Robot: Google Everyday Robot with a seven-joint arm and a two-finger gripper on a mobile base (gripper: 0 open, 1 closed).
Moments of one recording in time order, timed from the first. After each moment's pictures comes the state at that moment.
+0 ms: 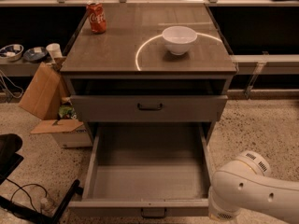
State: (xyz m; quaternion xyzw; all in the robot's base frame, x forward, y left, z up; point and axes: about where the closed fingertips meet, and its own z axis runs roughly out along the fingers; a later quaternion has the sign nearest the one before) arm 0.333 -0.210 0.534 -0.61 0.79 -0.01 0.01
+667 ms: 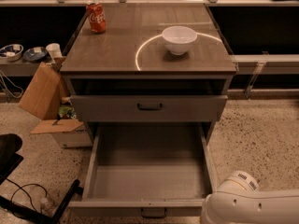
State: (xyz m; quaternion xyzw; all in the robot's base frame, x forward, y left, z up) arm 0.319 -0.198 0.453 -0.61 0.79 0.03 0.03
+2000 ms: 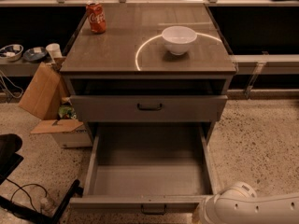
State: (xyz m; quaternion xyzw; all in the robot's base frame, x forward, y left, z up) arm 0.353 -0.186 0.367 -0.59 0.79 0.08 0.12
